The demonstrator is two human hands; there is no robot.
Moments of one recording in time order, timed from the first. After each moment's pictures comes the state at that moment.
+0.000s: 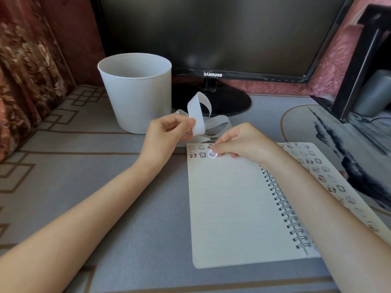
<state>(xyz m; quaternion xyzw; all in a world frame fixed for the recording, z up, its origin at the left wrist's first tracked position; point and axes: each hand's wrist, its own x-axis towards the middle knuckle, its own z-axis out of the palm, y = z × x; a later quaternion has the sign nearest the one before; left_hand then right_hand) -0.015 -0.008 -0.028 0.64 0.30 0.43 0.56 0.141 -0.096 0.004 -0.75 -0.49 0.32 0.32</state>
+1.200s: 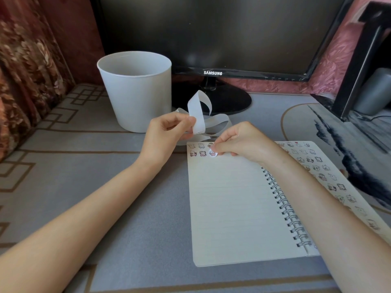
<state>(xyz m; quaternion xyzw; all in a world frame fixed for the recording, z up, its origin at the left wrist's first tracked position) -0.016 -0.008 -0.028 0.64 0.30 0.42 0.56 0.142 -0.093 -0.001 -0.75 -0.49 0.31 0.32</state>
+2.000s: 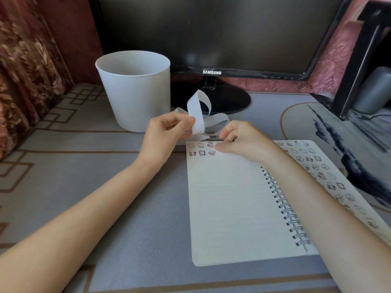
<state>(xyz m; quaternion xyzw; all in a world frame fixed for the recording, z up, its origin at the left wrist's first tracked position) -0.015 -0.008 -0.027 0.65 0.30 0.43 0.56 0.151 -0.089 -0.009 -0.76 -0.51 0.27 0.30</state>
